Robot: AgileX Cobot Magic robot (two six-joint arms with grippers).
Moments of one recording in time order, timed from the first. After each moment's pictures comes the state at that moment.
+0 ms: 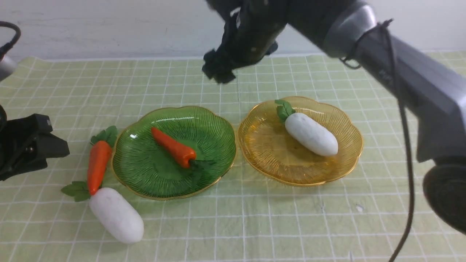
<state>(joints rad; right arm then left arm) 0.62 2.23 -2.47 -0.14 1.24 -0.08 0.32 1.24 -0.91 -0.66 0.85 0.32</state>
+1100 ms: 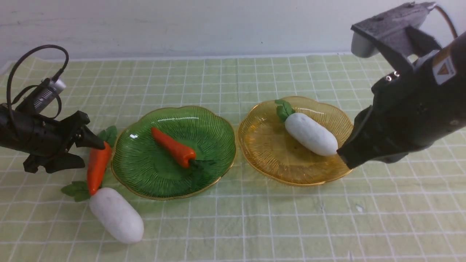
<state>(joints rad) 0.60 1.34 -1.37 0.06 1.27 -0.03 0.33 1.95 -1.24 -0.83 0.78 0.39</state>
